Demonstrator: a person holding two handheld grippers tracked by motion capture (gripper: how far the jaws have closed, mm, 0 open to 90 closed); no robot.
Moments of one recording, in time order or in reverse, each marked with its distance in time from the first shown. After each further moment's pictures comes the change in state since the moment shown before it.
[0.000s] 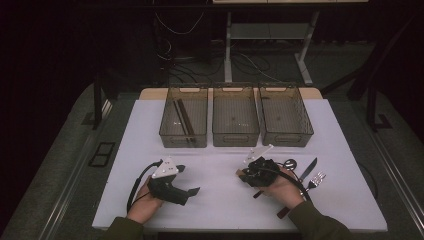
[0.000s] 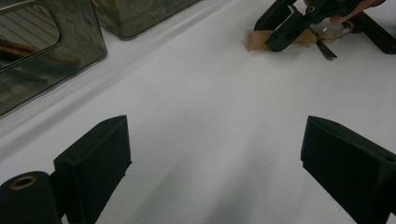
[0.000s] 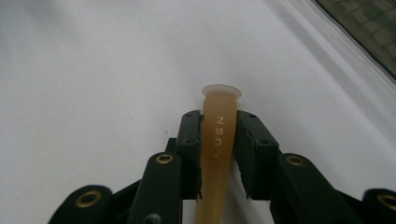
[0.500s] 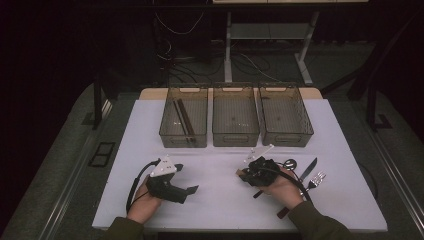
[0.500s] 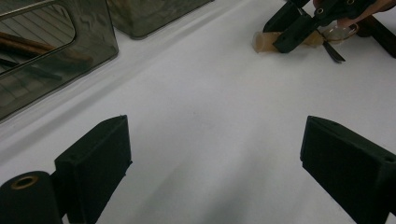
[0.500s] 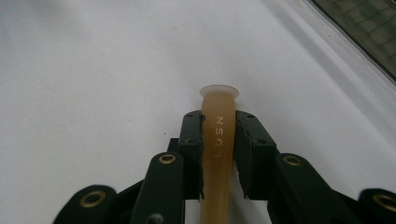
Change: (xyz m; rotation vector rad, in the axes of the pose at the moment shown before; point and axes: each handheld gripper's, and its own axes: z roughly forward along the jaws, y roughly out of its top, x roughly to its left) left arm 0.003 0.000 -0.003 -0.006 0.017 -0.017; right arm -0.001 0.000 0.000 -0.005 -0.003 0.012
